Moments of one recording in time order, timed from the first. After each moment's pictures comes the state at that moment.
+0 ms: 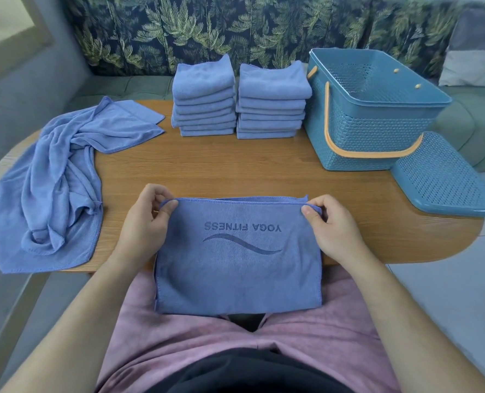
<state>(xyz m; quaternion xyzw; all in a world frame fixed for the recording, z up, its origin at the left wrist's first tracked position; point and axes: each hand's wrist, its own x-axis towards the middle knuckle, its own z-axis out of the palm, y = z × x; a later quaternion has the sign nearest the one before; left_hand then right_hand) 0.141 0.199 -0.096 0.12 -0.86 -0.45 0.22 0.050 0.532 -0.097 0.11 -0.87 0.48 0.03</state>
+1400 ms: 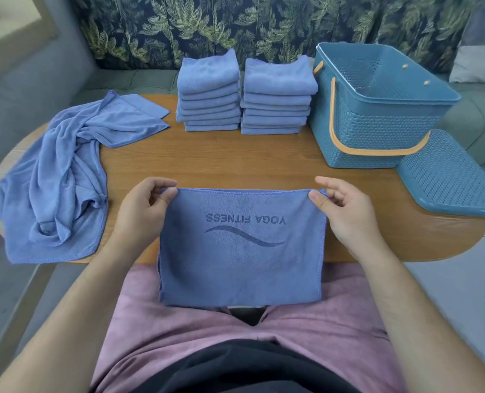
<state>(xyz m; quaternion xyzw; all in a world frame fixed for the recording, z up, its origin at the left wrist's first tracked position) 0.147 0.202 -0.067 0.16 -0.87 -0.42 0.22 0.047 0.537 -0.069 0.09 -0.81 0.58 0.04</state>
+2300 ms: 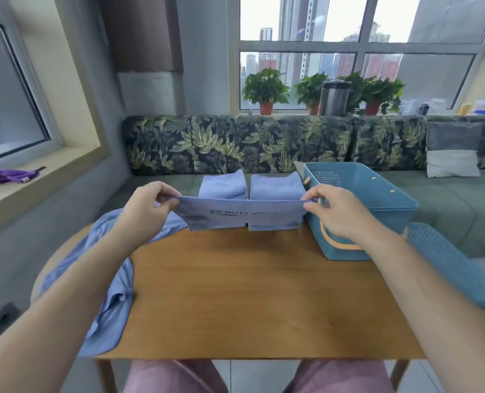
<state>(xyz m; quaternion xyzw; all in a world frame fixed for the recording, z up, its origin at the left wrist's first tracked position) 0.092 0.156 0.099 0.08 -0.90 -0.32 0.29 -0.023 0.511 0.101 0.25 -0.90 0.33 0.12</state>
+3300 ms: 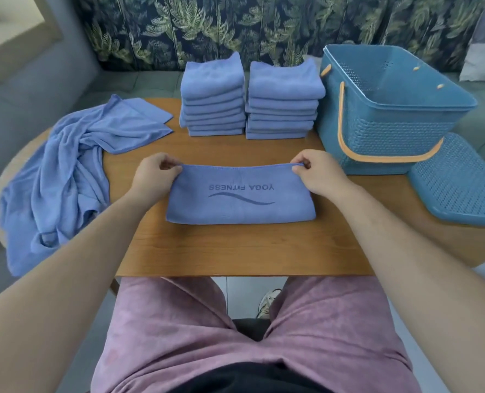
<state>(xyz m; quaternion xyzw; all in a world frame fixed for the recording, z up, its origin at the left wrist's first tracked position) 0.035 0.145 -0.083 0.21 -0.86 -0.43 0.14 -0.084 0.482 -0.072 0.17 -0.94 0.30 0.00</state>
